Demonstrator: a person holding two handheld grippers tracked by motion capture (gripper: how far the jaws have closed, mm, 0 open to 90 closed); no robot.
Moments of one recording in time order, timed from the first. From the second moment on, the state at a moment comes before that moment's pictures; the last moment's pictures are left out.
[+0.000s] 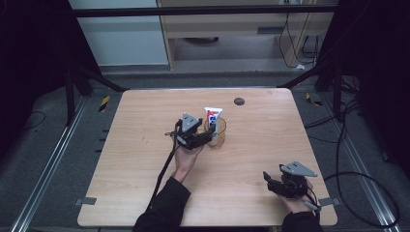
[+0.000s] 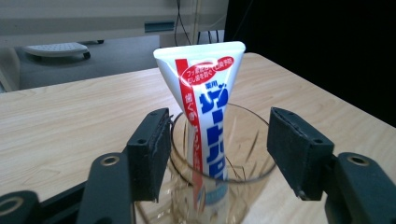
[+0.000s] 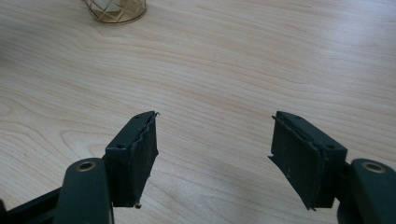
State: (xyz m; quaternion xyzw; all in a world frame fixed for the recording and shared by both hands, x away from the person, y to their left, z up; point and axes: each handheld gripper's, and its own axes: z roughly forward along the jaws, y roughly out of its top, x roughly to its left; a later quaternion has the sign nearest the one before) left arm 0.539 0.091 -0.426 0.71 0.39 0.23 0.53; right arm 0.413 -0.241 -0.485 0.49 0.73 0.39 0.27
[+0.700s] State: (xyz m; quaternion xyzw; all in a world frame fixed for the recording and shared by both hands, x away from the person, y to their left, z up) left arm 0.477 0.209 -0.434 0.74 0.44 0.26 0.43; right arm 0.417 -0.251 -0.495 0.52 0.72 0.37 0.27
